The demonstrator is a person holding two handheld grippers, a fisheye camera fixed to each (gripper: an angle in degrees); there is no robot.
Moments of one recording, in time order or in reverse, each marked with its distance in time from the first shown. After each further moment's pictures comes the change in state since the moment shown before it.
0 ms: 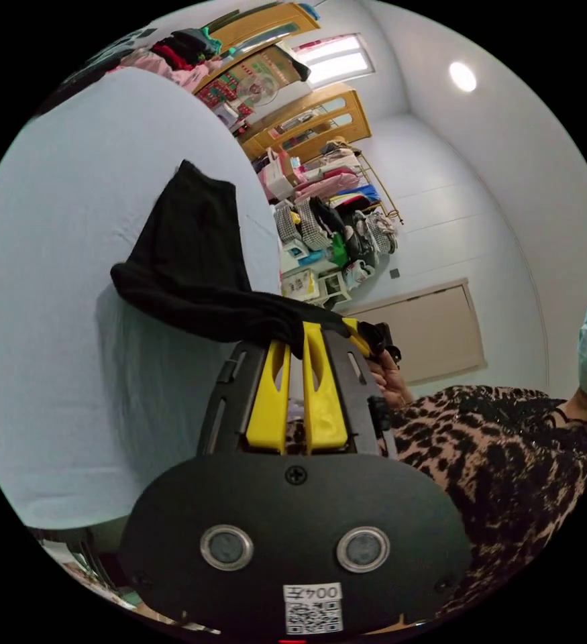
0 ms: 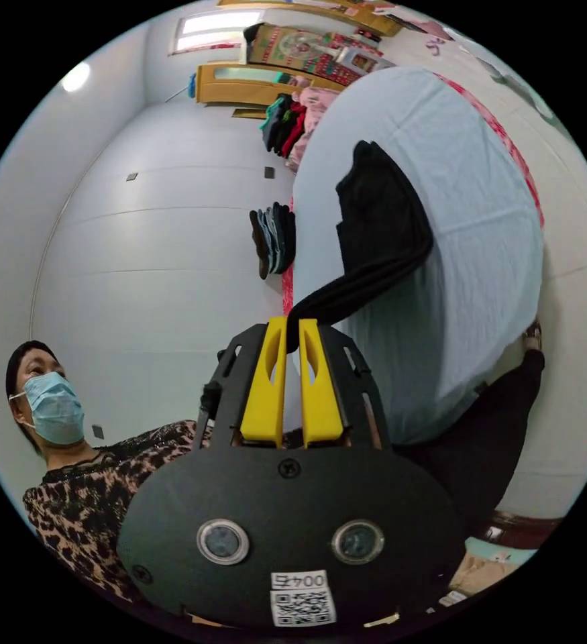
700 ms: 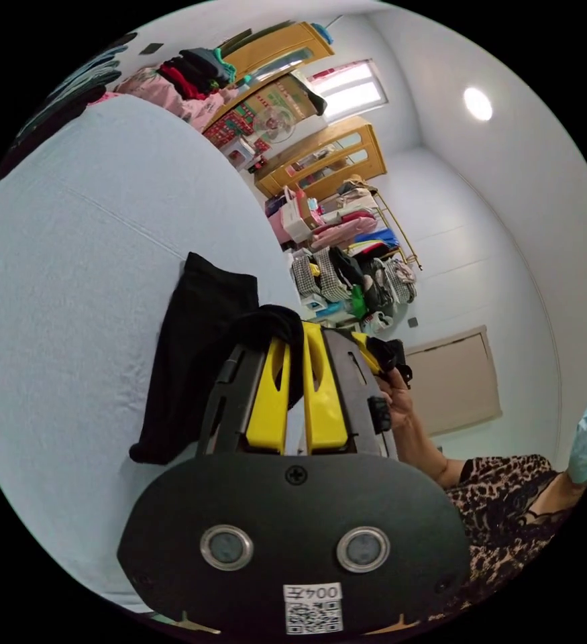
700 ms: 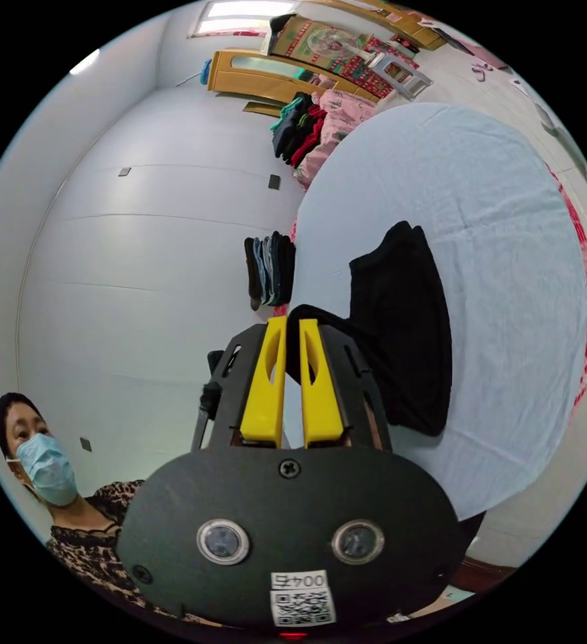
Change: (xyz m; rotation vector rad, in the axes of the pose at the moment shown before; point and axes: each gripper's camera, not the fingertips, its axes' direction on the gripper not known) left arm -0.067 -0.249 0.044 0.134 -0.072 -0.065; right arm 0.003 -0.259 0.069 -0.033 0.058 -0.066
